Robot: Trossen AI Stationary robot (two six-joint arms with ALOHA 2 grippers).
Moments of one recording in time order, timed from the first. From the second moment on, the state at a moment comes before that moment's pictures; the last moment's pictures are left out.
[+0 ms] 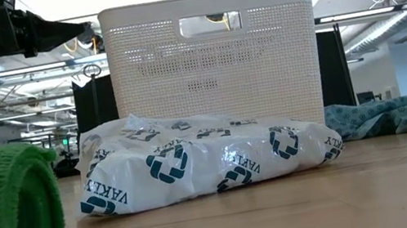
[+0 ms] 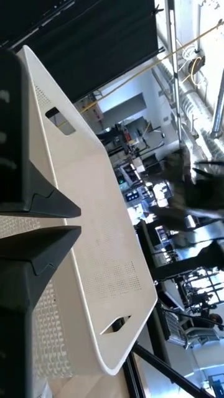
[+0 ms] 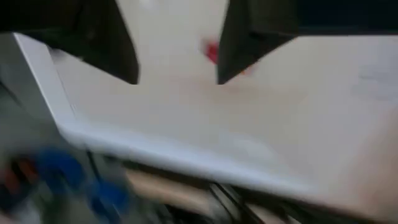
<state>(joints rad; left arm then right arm) 0.02 0.49 0.17 0.46 -0.22 0.41 -0.35 1.47 1.42 -0.51 -0.21 -0.45</state>
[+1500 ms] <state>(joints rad) 0.02 0.49 0.17 0.42 -0.23 0.22 -0.14 0.31 0.14 0.13 -0.15 -0.05</state>
